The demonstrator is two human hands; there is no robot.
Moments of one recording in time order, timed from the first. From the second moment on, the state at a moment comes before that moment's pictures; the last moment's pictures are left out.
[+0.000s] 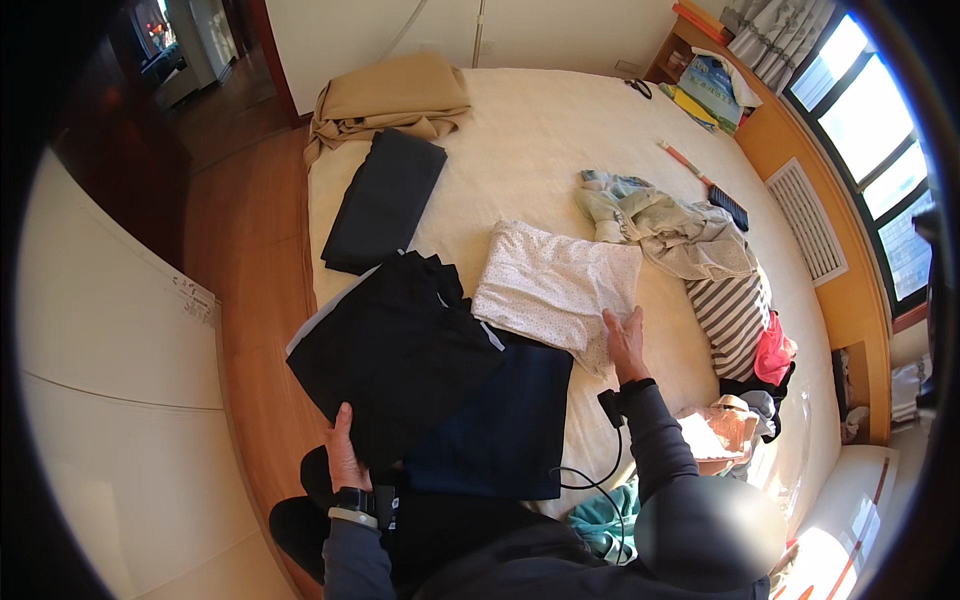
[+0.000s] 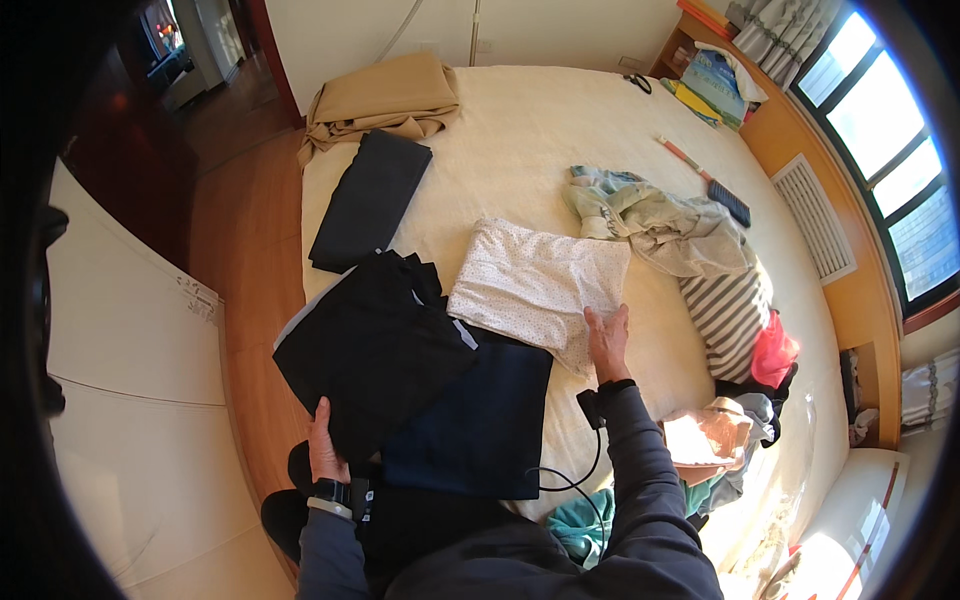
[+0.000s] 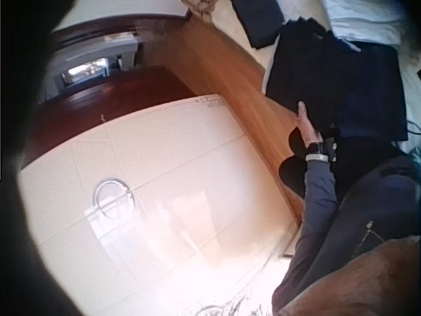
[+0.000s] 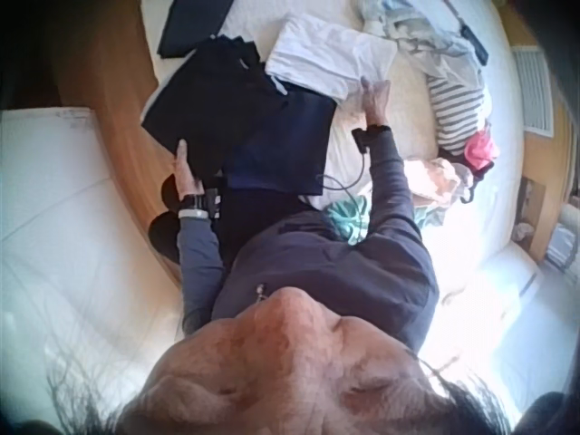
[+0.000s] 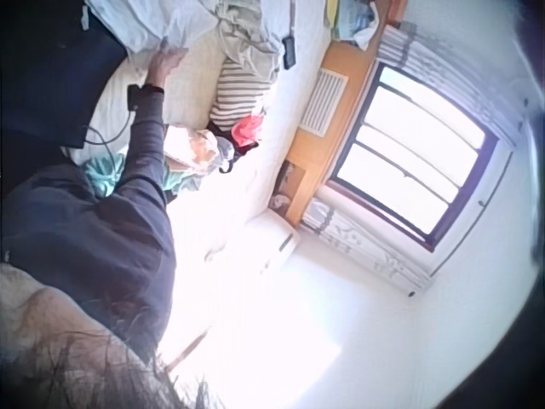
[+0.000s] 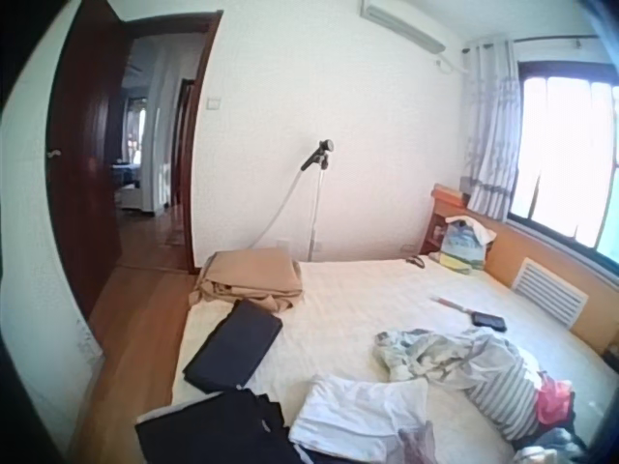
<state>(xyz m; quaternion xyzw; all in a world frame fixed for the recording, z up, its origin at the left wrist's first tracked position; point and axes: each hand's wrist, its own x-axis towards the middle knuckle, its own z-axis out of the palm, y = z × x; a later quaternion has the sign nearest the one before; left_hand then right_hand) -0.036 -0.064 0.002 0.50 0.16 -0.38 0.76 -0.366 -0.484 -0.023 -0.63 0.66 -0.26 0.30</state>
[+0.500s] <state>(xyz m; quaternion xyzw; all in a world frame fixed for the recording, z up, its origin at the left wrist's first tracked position) -0.041 -0.074 0.036 0.51 0.08 -0.37 0.77 -0.284 -0.546 0.052 -0.55 0.41 -0.29 0.67</state>
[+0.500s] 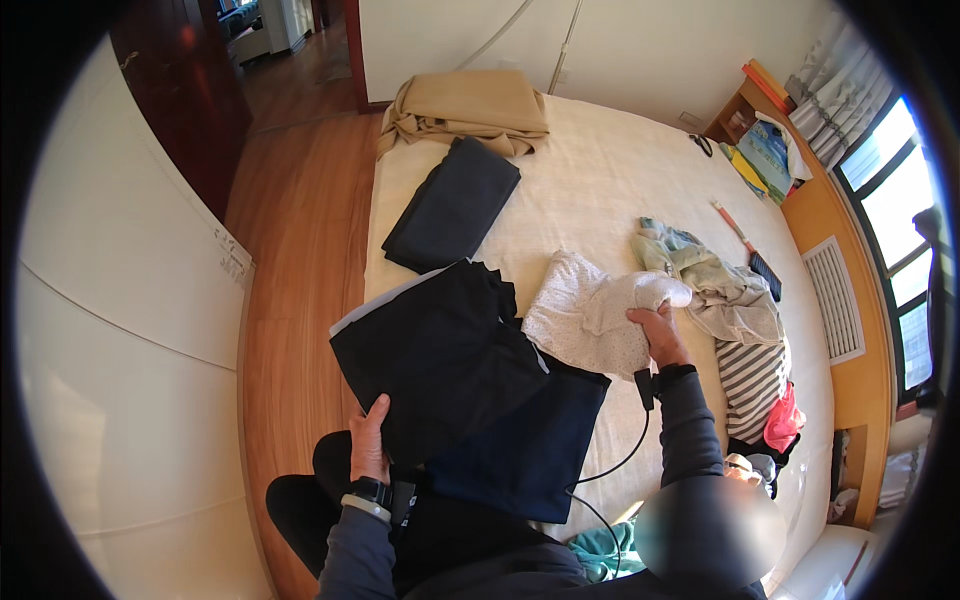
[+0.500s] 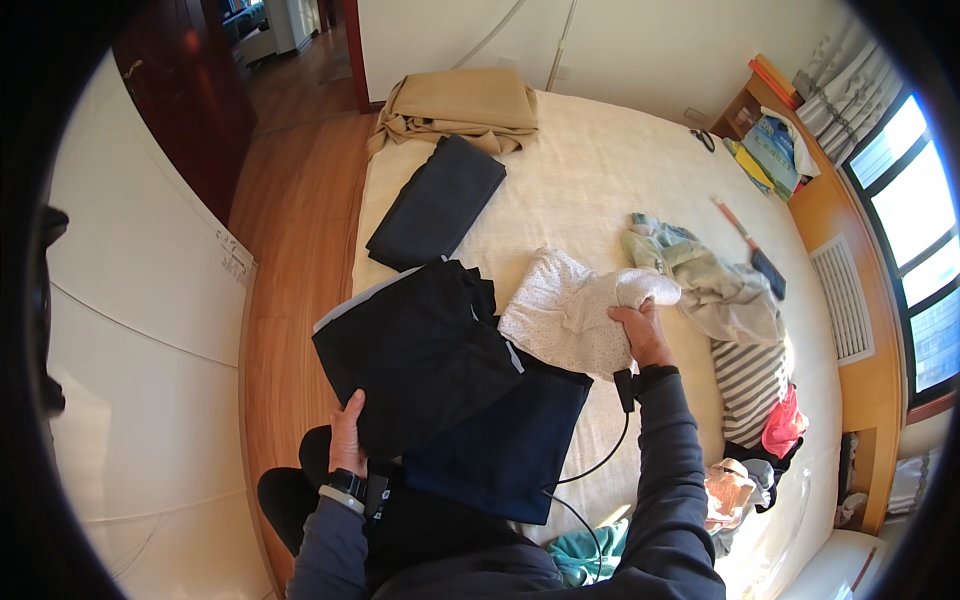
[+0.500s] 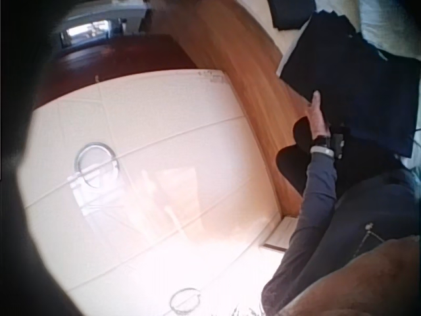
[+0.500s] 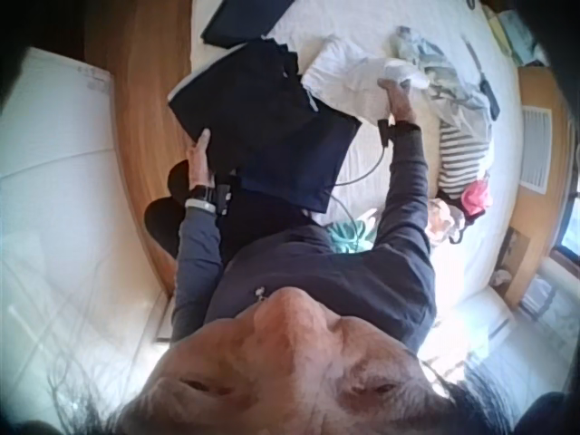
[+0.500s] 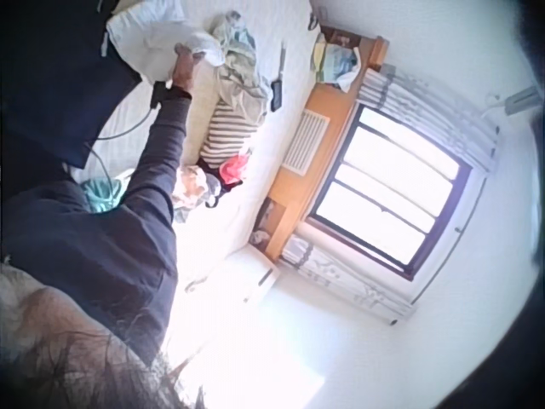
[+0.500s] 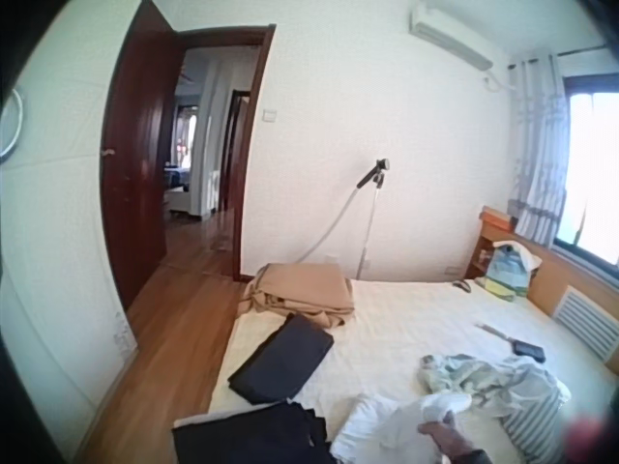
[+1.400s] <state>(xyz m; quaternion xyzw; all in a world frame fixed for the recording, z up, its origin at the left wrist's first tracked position) -0.037 -0.077 0.034 0.50 0.10 -0.37 0.78 -0.118 -0.645 0.067 -0.89 0.41 -0.15 0.13</state>
